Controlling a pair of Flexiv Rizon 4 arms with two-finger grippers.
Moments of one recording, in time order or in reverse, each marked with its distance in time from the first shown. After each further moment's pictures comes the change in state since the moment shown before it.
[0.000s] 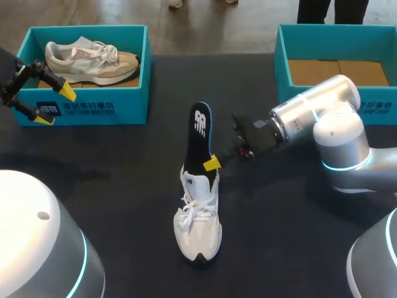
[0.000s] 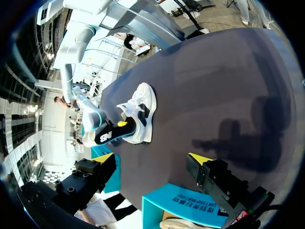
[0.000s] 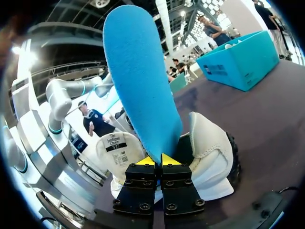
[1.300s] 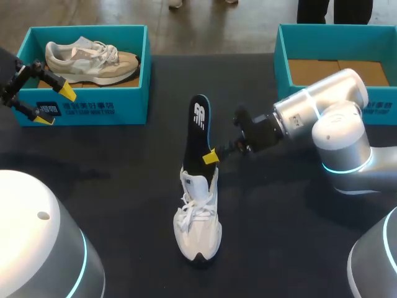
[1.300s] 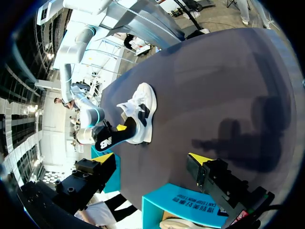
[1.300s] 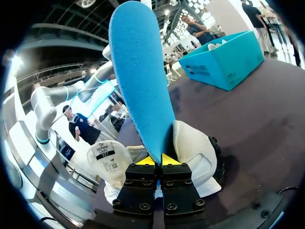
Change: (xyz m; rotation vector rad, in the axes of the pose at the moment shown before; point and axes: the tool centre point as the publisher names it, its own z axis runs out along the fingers) left arm 0.000 0.000 0.000 0.000 0.000 0.000; right arm -0.015 0.012 -0.007 0.004 -0.159 0.068
